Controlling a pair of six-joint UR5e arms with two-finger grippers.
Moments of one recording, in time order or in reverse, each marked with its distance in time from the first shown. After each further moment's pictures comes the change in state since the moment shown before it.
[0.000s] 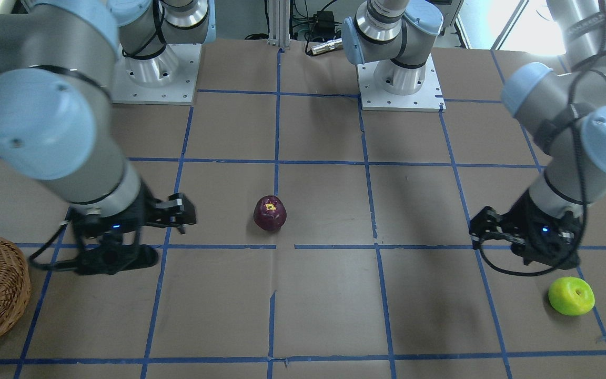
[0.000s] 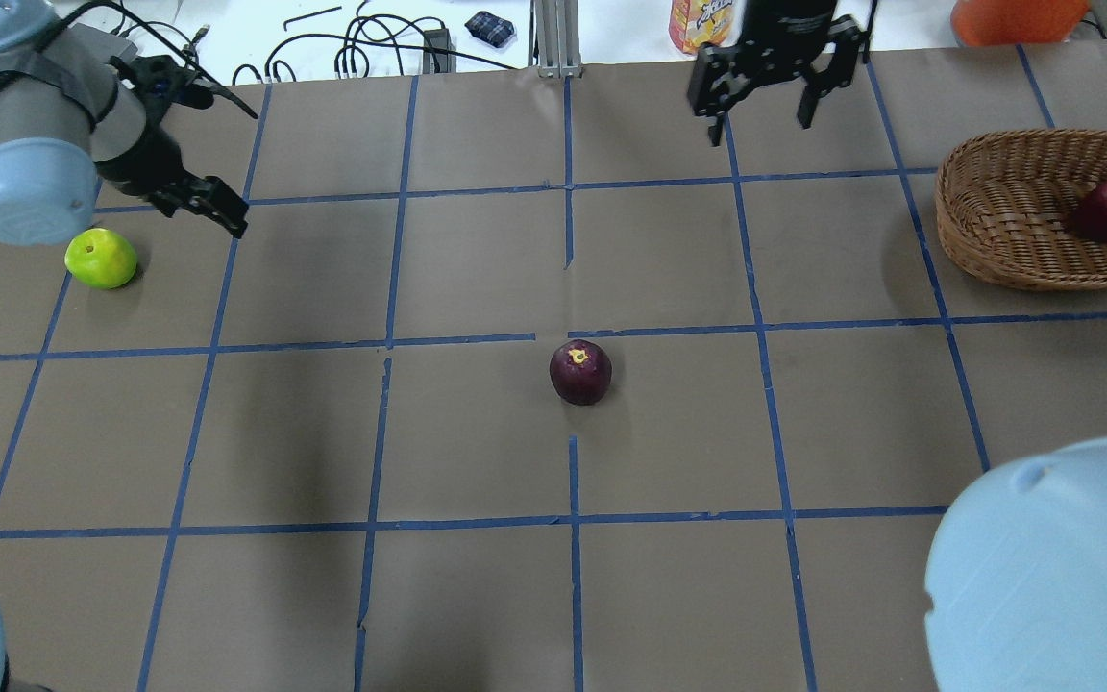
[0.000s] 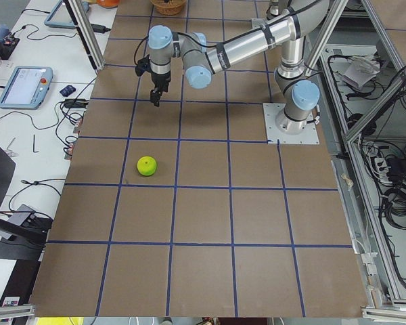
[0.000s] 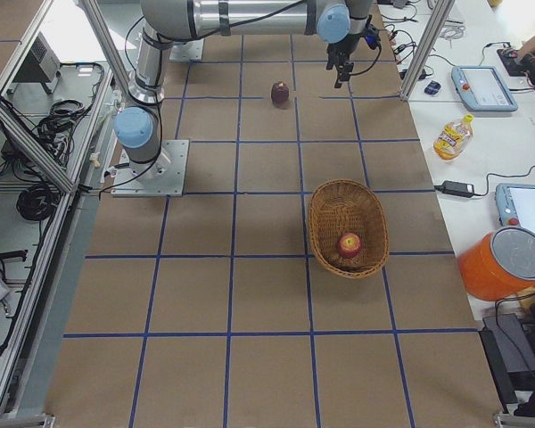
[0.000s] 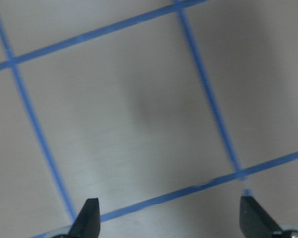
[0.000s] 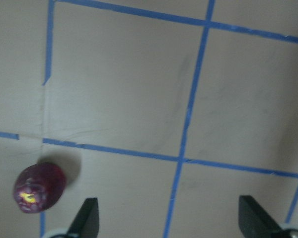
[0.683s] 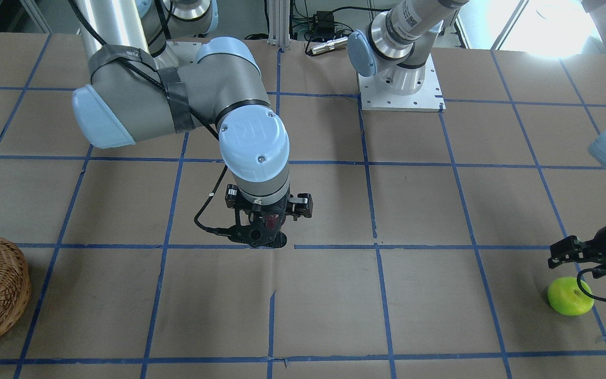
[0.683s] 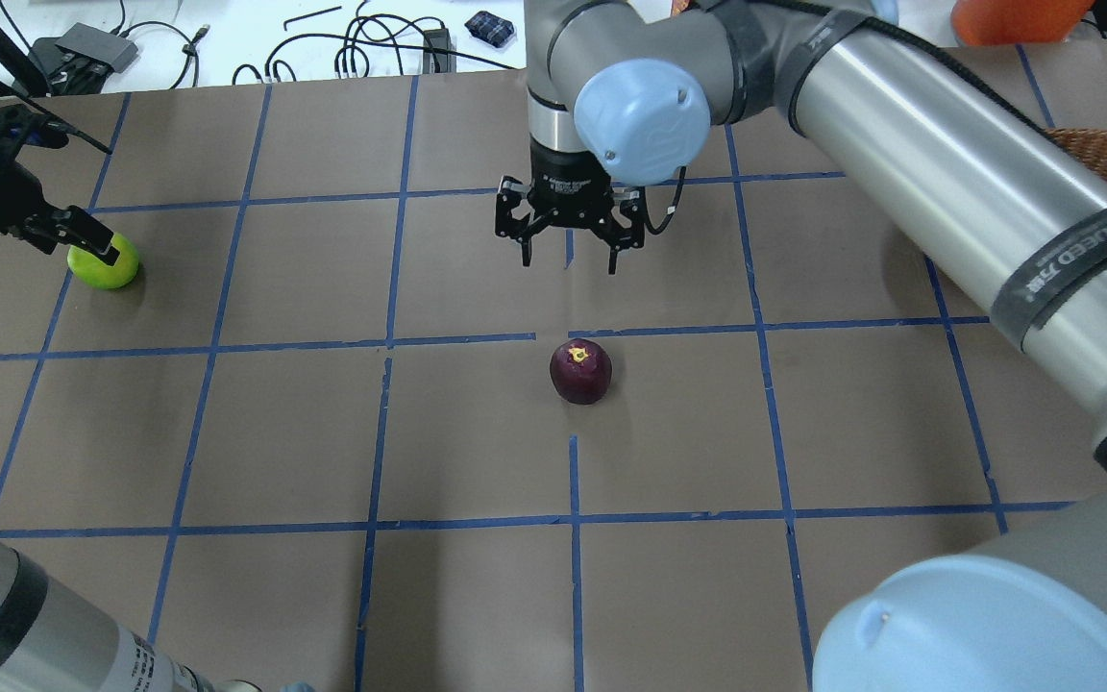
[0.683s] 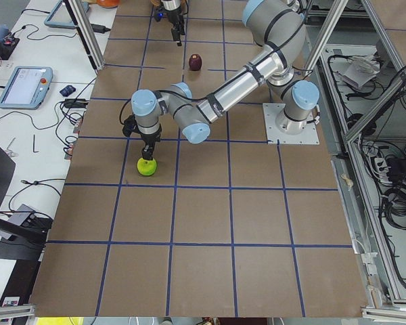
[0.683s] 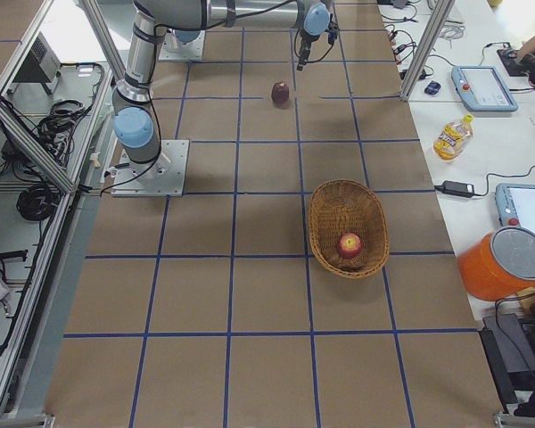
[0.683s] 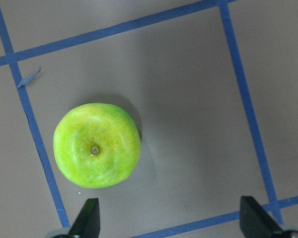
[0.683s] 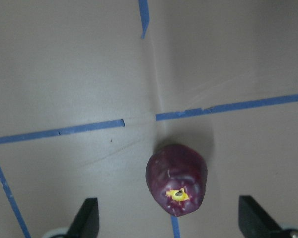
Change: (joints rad) left arm 0.249 -0.221 0.143 -0.009 -0.004 0.121; right arm 0.220 0.037 0.221 -0.226 0.124 0.478
